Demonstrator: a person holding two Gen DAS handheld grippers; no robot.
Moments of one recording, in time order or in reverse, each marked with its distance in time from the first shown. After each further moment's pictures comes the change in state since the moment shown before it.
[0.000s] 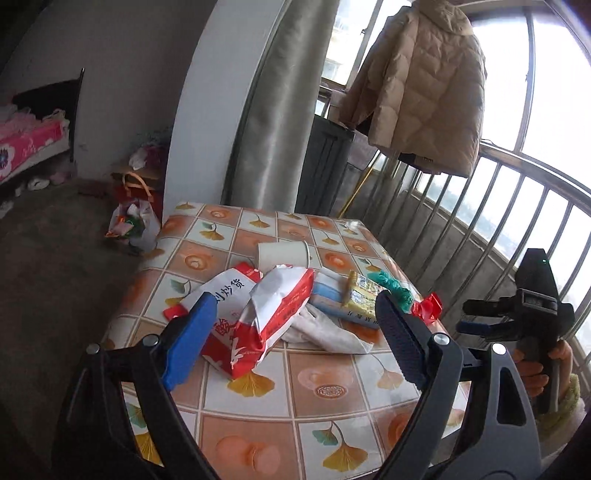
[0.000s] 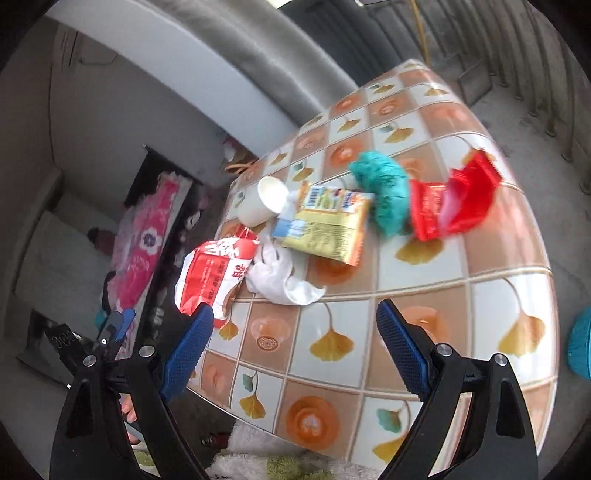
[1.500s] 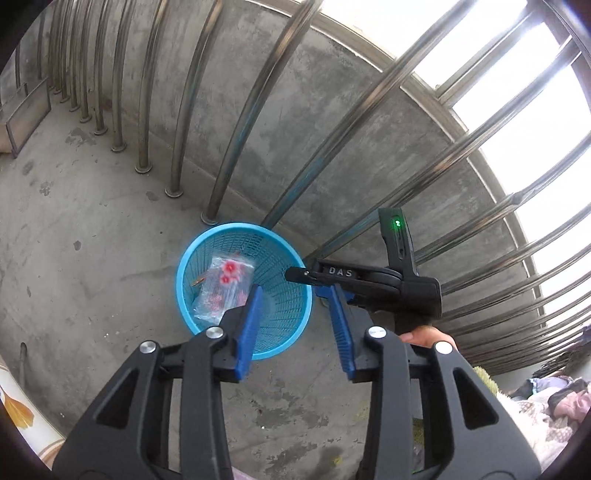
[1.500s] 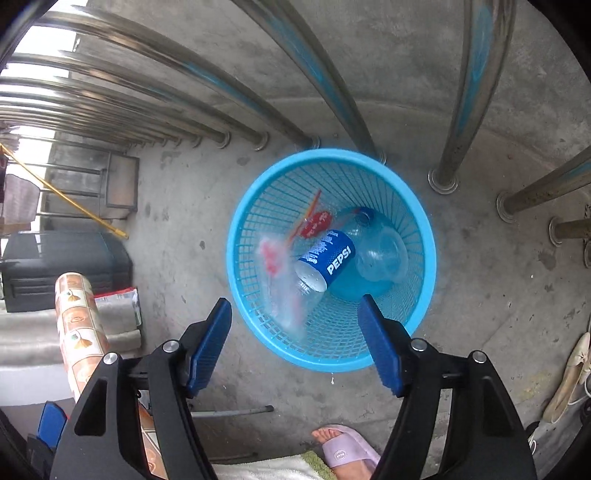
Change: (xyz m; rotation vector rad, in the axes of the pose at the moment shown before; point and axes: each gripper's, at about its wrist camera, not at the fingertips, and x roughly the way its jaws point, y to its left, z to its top) left arm 0.324 -0.594 -0.229 0.548 0.914 -0.811; right arm -0.222 -0.550 -0.166 1.110 -0.322 -0.486
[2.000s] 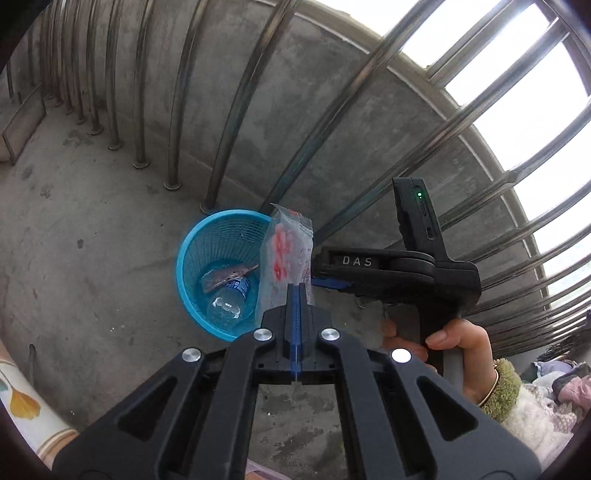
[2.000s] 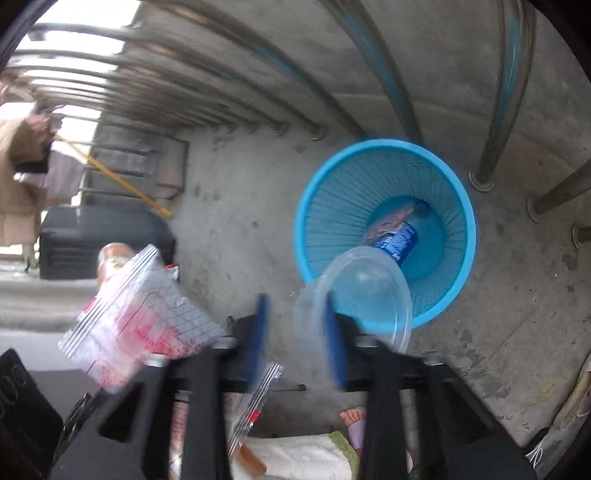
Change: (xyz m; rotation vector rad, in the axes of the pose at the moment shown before) left arm 0.010 -0.018 -0.003 0.043 0.071 0.040; right arm -0.025 0.033 -0.017 -0.043 0.068 0.114
